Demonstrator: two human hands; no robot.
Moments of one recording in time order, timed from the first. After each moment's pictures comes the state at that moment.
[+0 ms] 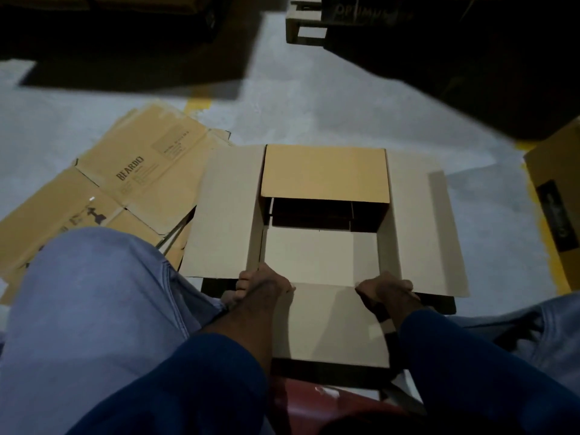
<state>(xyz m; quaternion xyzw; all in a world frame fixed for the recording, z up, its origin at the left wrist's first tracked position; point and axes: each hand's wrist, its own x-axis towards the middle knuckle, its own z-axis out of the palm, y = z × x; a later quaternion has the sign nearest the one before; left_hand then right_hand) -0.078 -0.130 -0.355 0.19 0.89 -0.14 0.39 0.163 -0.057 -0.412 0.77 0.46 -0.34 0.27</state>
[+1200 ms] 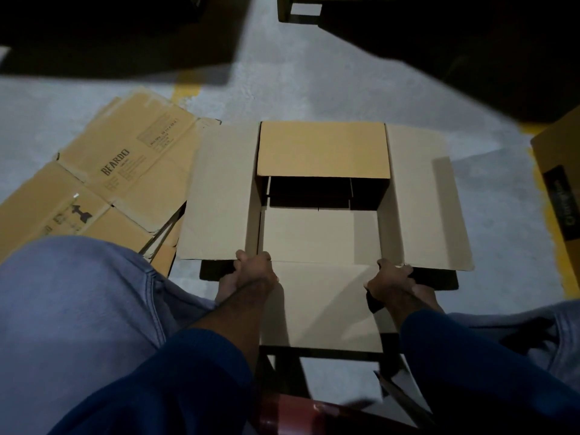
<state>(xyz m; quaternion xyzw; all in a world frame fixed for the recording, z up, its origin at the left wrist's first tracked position) -0.100 -0.121 -0.383 0.38 0.87 -0.10 0.30 0.161 -0.049 -0.409 0.76 0.54 -0.29 0.21</state>
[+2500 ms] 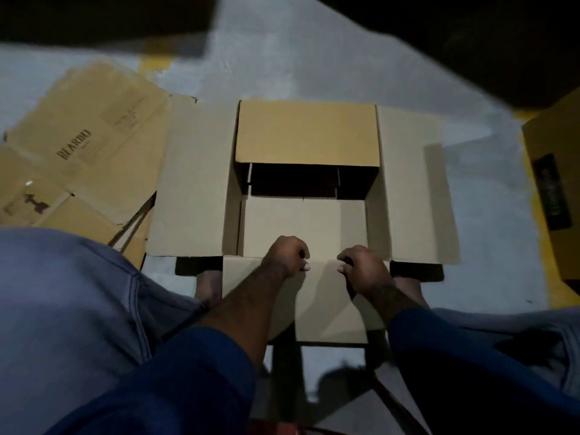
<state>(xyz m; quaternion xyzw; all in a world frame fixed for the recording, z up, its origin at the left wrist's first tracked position) -0.047 -0.061 -0.418 0.54 0.72 0.04 0.44 0.165 -0.034 -0.427 0.58 0.74 -0.34 0.04</state>
